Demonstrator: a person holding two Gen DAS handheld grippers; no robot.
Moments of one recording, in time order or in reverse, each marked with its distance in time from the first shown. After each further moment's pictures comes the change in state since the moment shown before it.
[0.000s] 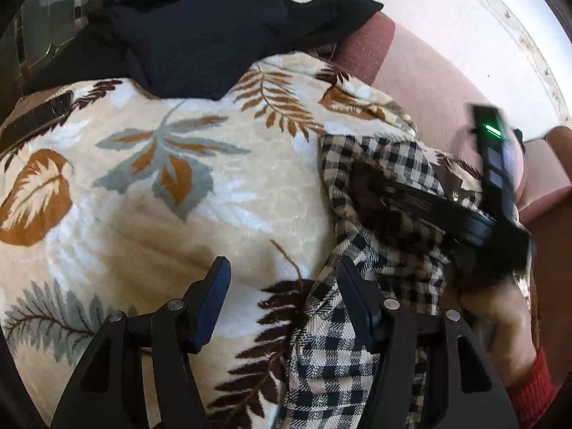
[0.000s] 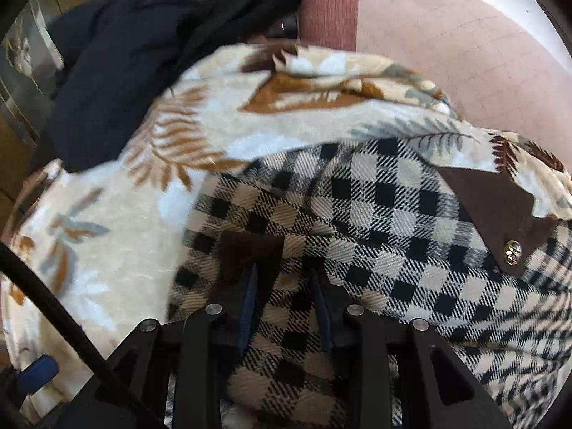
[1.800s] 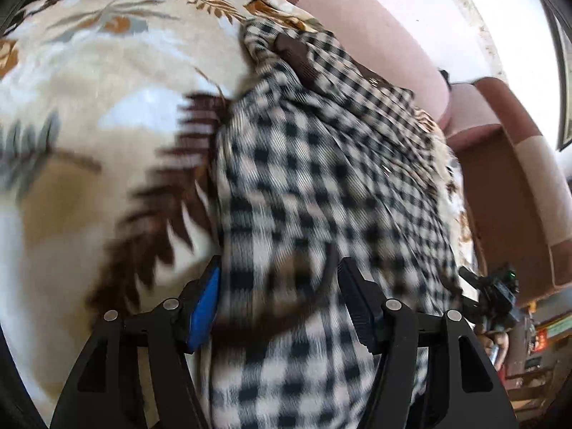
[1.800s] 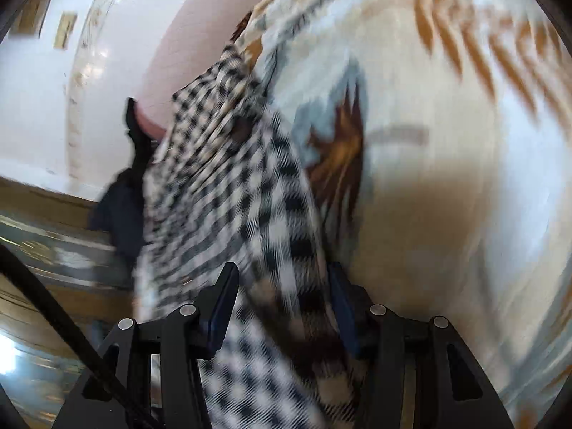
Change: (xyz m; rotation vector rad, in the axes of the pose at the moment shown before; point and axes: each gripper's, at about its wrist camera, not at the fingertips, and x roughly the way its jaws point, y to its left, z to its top) left arm -0.008 0.008 -0.129 0.078 0.213 -0.371; right arm -0.207 -0.287 -0.344 0.863 -0.079 0.405
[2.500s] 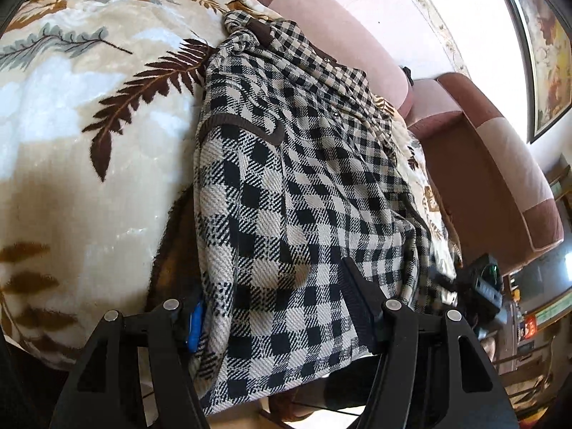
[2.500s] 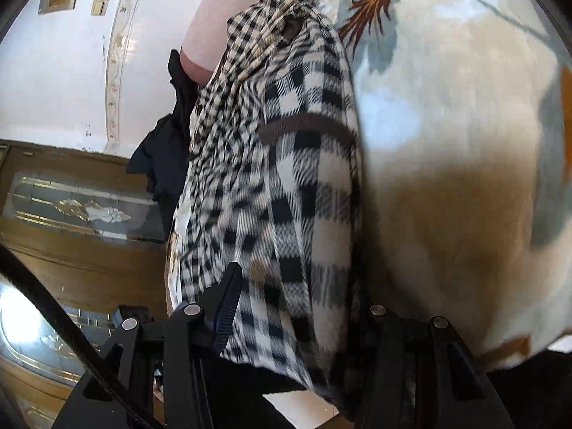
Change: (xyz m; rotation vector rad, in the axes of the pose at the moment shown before) left arm -0.037 -0.014 -0.117 0.015 -0.072 -0.103; right arm 0.001 0.021 -0.147 -0.070 0.097 0.100
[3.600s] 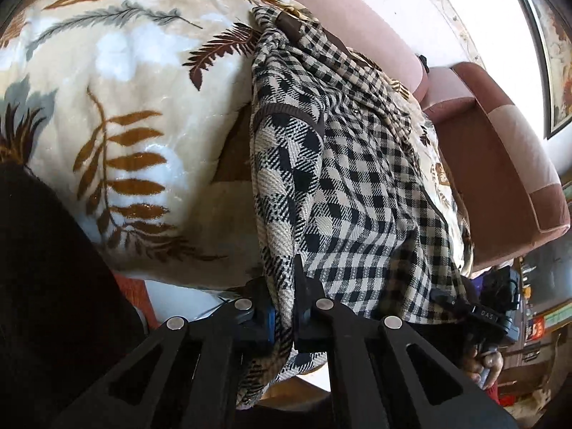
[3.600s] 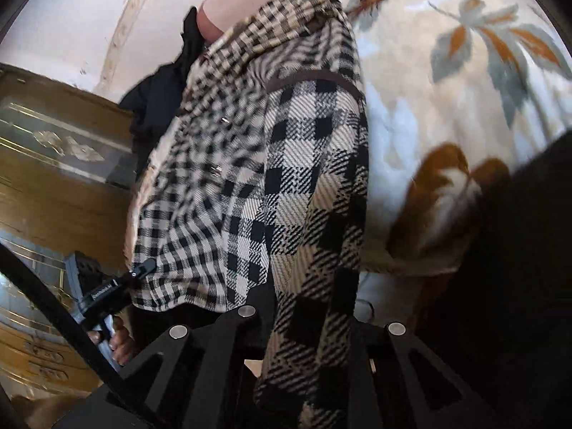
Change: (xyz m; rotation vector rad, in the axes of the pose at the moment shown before) left arm -0.071 0.006 -0.071 -0.035 0.051 0.101; right arm -0.070 0.015 -0.115 -0.164 0.043 -0.194
